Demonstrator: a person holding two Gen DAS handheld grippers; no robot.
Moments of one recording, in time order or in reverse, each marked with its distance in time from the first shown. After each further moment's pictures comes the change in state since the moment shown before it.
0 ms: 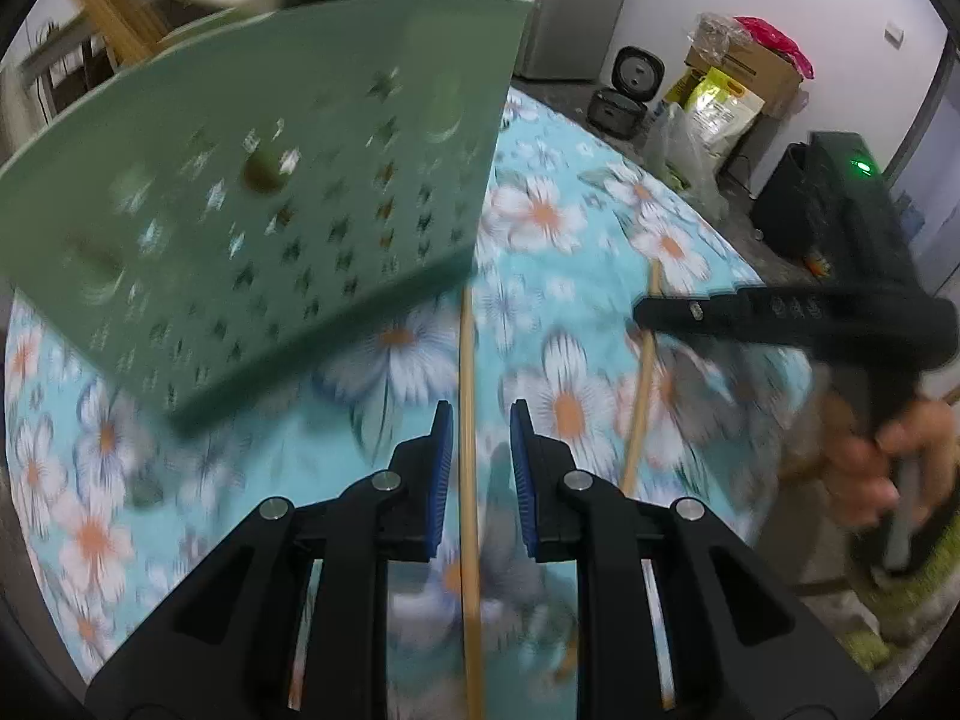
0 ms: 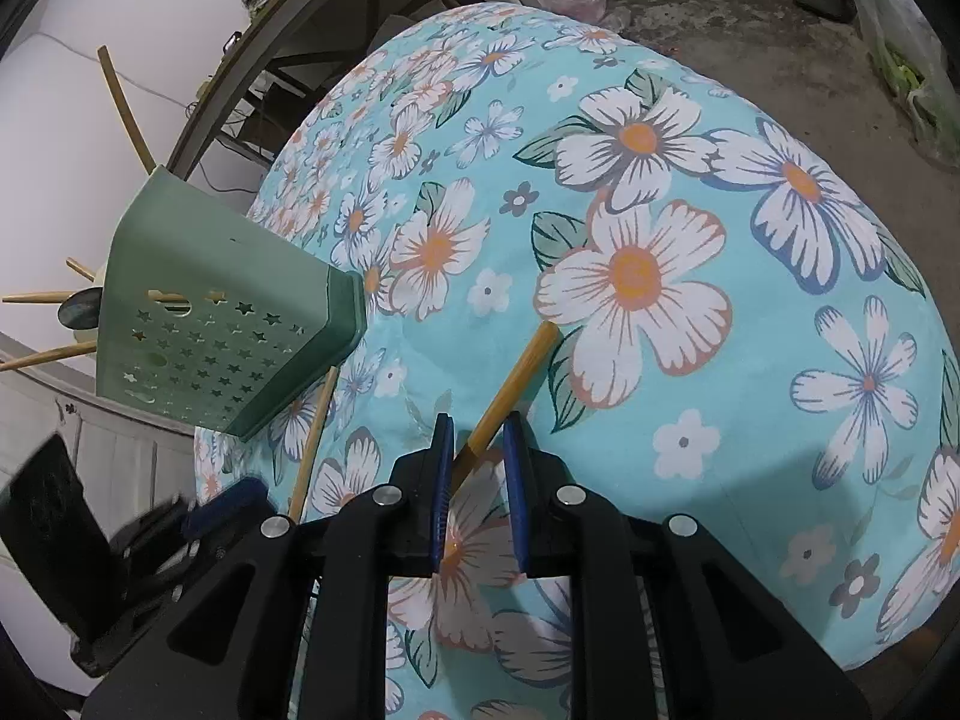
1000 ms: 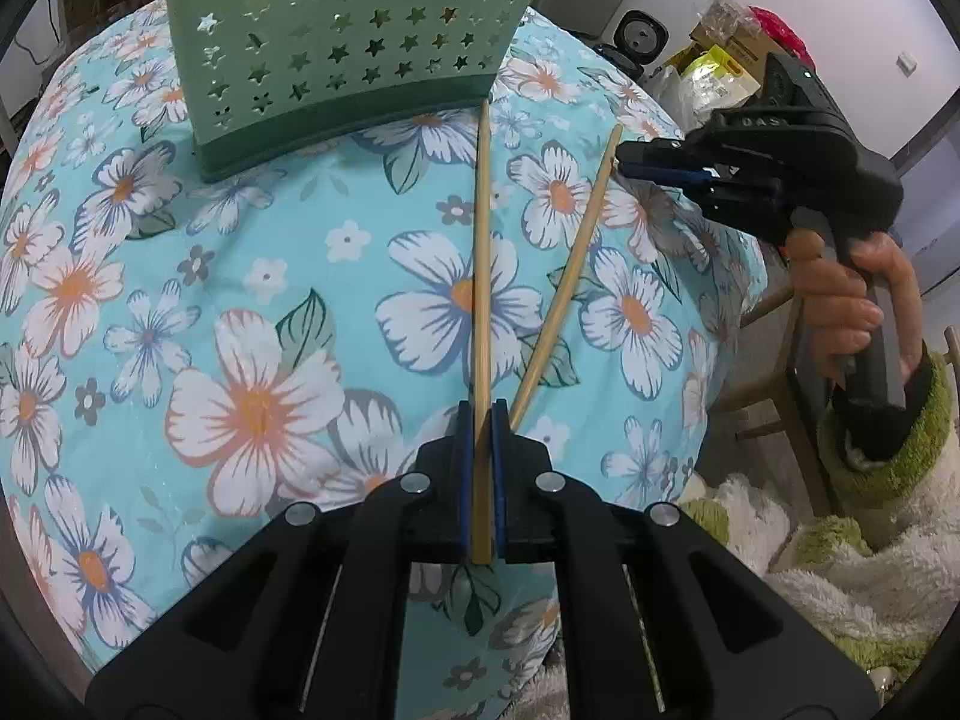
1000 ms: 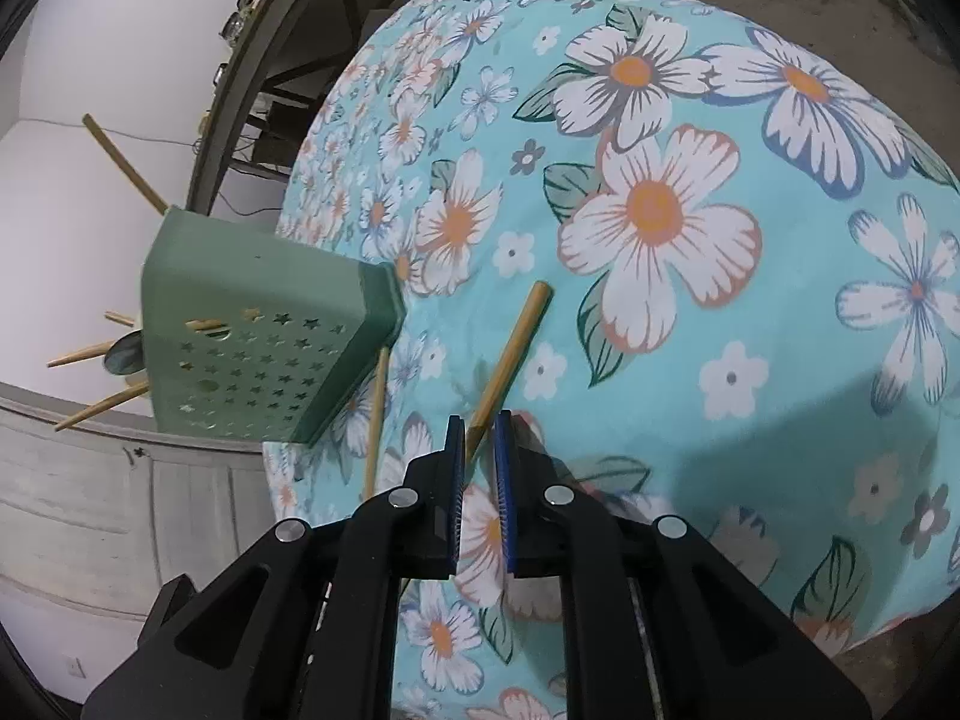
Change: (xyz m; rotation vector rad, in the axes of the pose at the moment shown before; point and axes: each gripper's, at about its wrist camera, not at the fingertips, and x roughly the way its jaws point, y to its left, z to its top) left arm -0.027 0.014 -0.086 -0.125 0.169 -0.126; right arm 0.003 -0.009 -0.005 0.177 0.072 0.143
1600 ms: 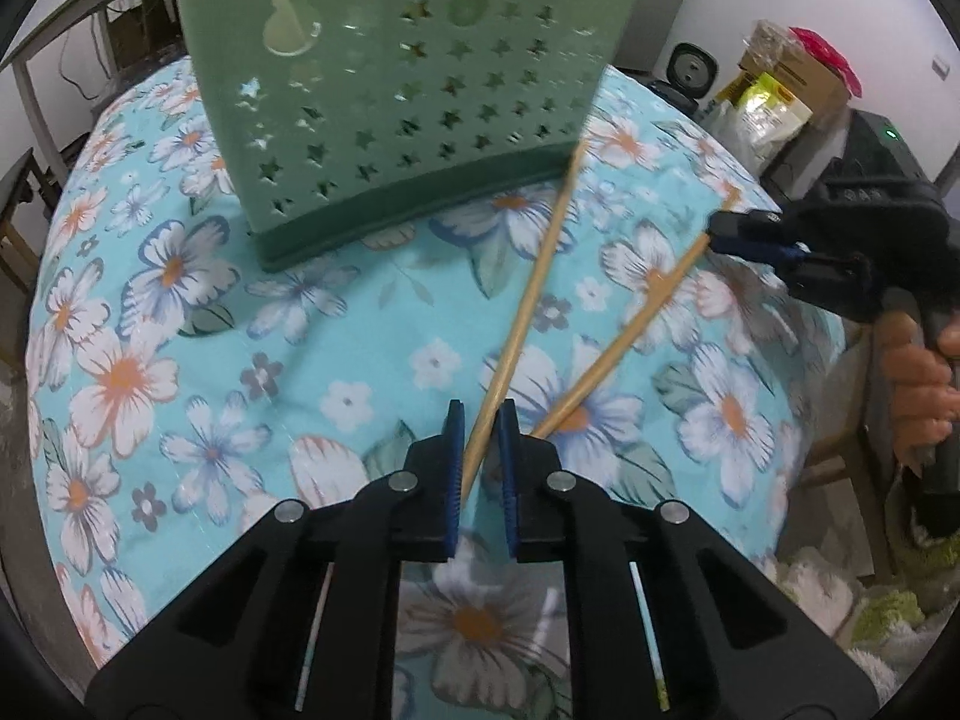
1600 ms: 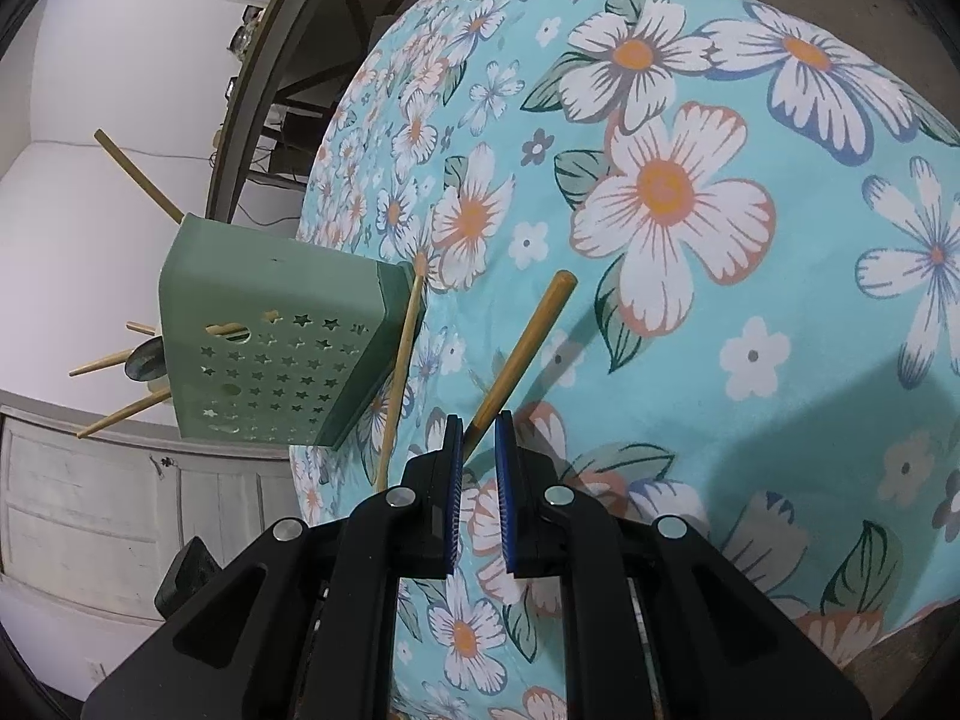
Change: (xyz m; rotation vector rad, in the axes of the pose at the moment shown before) left arm 0.007 0.012 0.029 0.000 -0.107 0.160; right arm -0.002 -0.008 -0.007 0.036 -0.001 0.081
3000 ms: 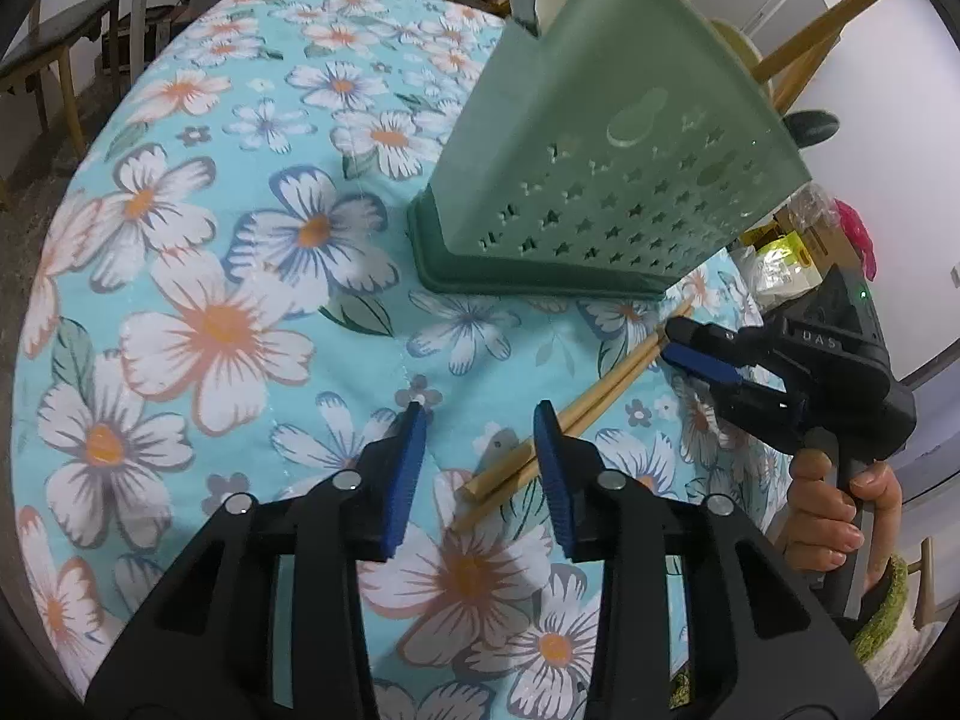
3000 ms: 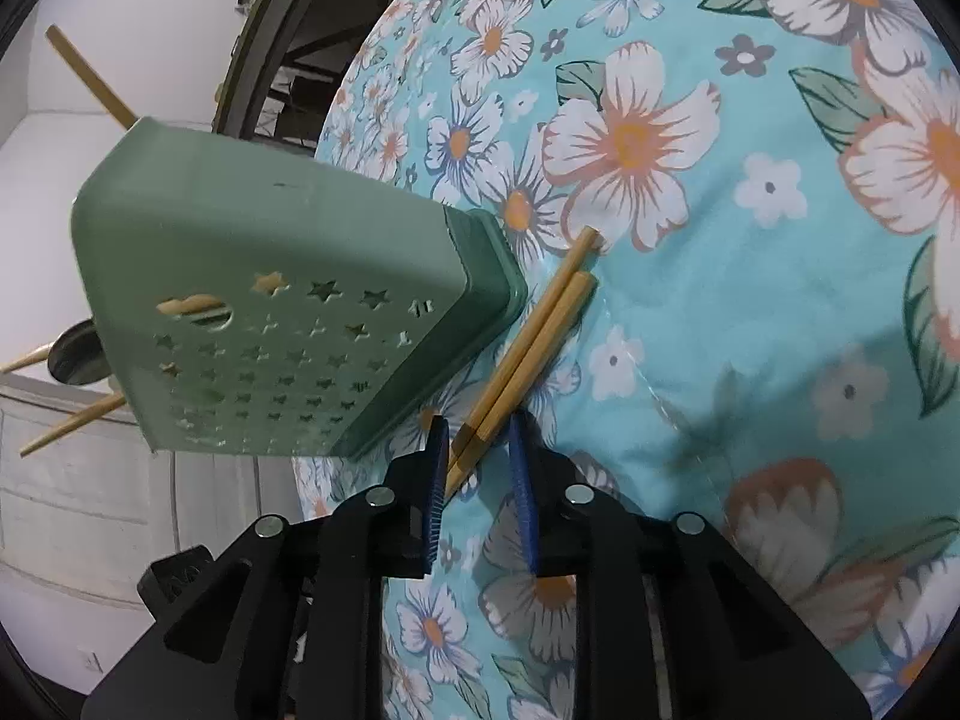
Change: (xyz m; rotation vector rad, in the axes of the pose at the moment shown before) left arm -0.033 0.098 -0.013 -0.383 -0.119 -0.106; right arm 0.085 0.048 -0.002 -0.033 0.055 0.007
